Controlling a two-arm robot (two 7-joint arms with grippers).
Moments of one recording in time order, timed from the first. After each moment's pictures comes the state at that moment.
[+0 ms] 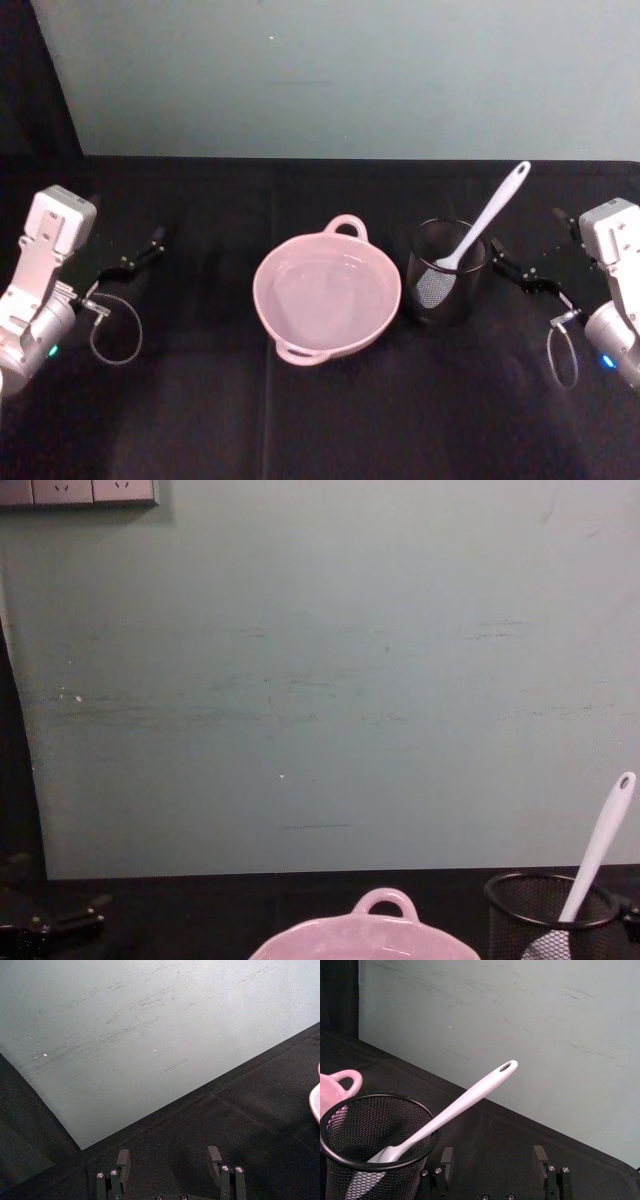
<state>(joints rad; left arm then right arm) -0.20 0.60 0.45 -1.41 -0.25 -0.12 0.03 0.20 0.60 -0.45 -1.41 0.25 -0.12 -0.03</state>
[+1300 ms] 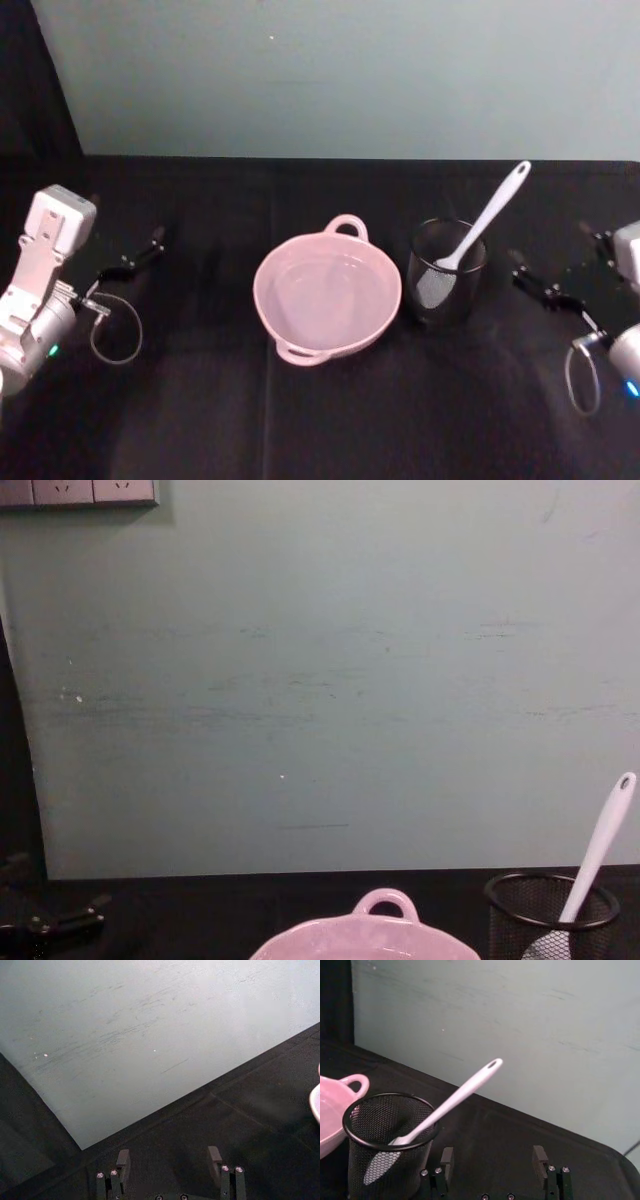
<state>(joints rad) -0.20 0.60 0.45 -1.41 -0.25 -0.12 0.03 0.05 0.64 -0.37 -1.57 0.28 -0.10 -0.08</state>
